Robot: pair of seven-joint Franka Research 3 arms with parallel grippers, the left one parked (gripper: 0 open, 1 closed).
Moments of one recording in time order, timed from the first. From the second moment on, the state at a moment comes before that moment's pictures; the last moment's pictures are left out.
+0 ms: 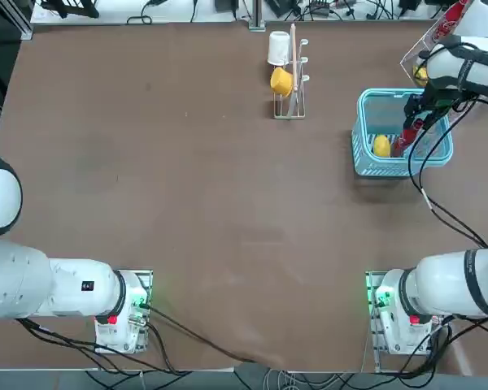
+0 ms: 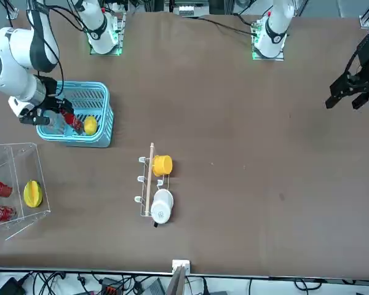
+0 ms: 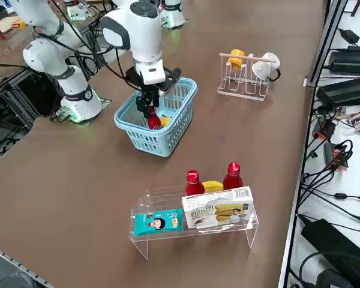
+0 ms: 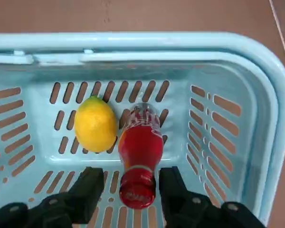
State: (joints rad) arm -0.05 -0.04 -0.08 -2.34 -0.04 2.14 -0.07
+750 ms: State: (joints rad) arm -0.05 -0.04 -0.08 -2.34 -0.04 2.14 -0.07
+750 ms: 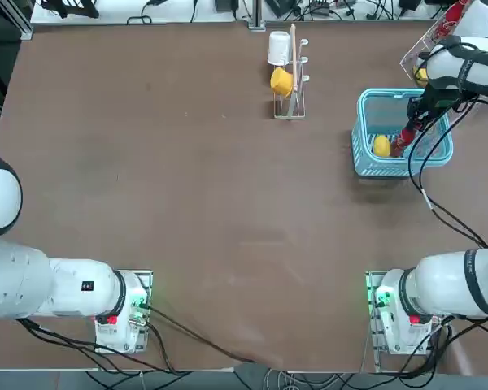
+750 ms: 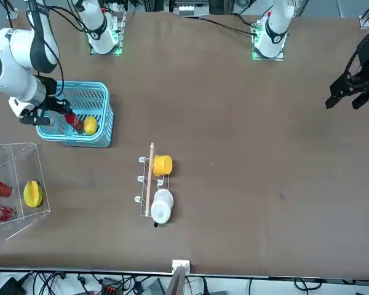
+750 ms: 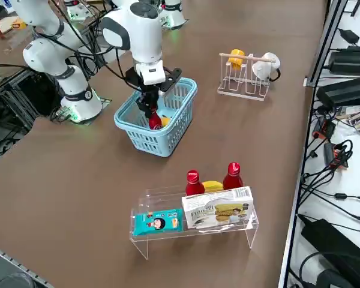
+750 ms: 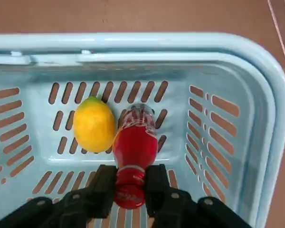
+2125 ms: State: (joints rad) arm -0.07 -0.05 -0.08 -1.75 -0.07 1.68 -0.11
